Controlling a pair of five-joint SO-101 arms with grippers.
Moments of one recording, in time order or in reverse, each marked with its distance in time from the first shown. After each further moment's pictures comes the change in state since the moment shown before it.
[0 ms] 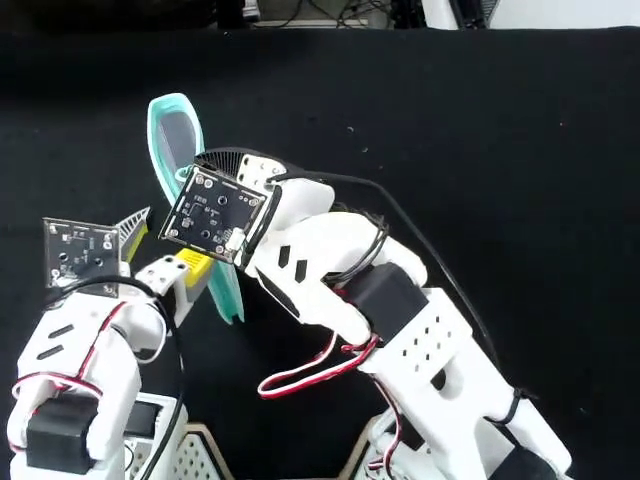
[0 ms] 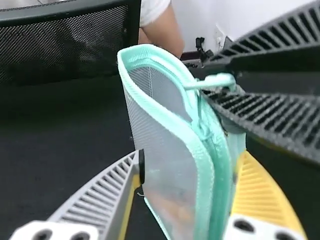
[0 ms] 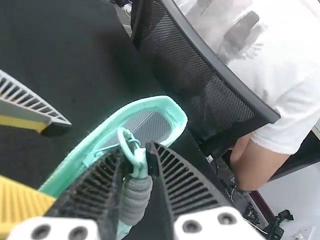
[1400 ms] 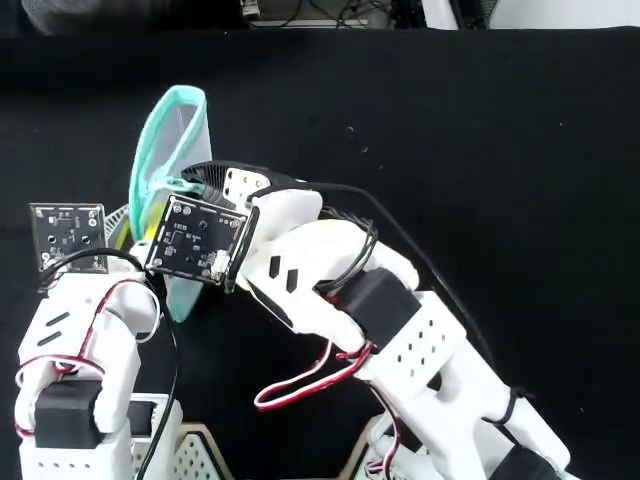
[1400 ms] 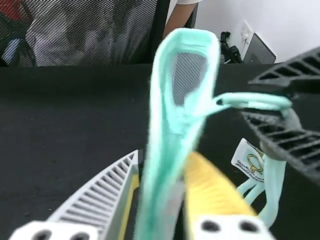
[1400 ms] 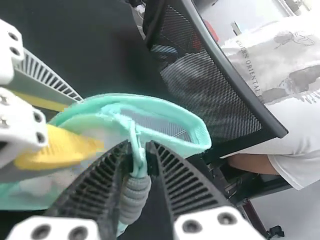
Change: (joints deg) left arm -7.0 0.1 3.3 -3.6 0.8; right arm -2.4 0.1 0.0 1.0 4.4
